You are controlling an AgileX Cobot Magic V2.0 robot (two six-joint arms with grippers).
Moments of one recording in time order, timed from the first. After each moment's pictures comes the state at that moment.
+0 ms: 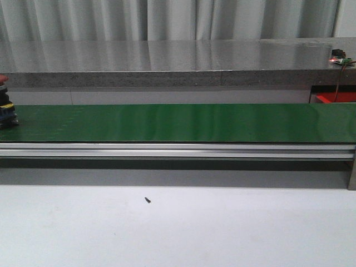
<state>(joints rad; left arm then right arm) 0.43 2.09 -1.47 -0.54 0.48 -0.17 0.08 0.45 -0.40 -0.06 0.49 0.21</state>
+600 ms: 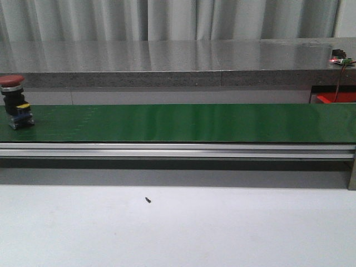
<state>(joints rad) 0.43 2.11 -1.47 -0.55 0.47 -0.17 0.08 0.45 -0.40 -0.06 0.49 0.21</state>
